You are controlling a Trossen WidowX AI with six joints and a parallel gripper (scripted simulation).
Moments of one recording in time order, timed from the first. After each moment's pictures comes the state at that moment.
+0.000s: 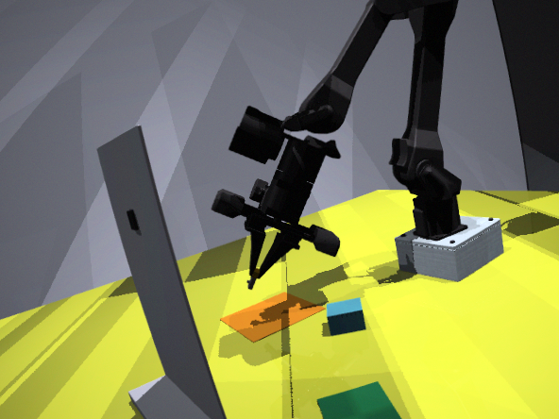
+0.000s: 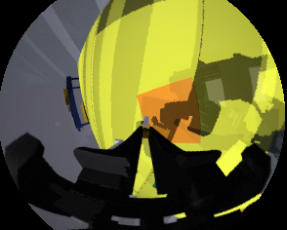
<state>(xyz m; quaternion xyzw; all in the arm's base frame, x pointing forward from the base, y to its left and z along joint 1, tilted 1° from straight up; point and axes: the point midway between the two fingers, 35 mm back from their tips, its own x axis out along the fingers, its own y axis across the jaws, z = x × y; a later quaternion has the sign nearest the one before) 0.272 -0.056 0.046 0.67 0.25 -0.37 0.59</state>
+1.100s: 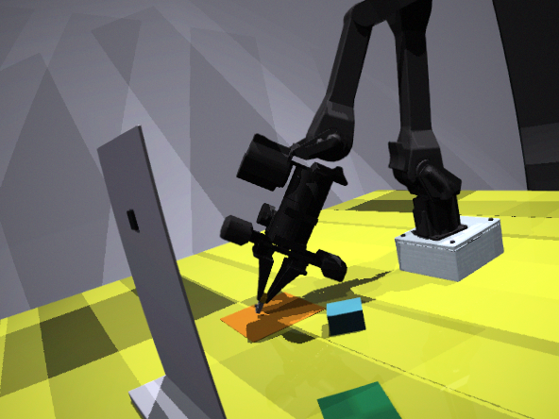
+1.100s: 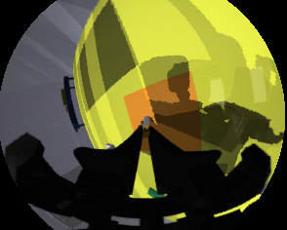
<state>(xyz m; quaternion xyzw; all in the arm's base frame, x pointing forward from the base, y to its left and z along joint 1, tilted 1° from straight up) 0.271 -0.056 0.006 0.67 0.25 -0.37 0.59</state>
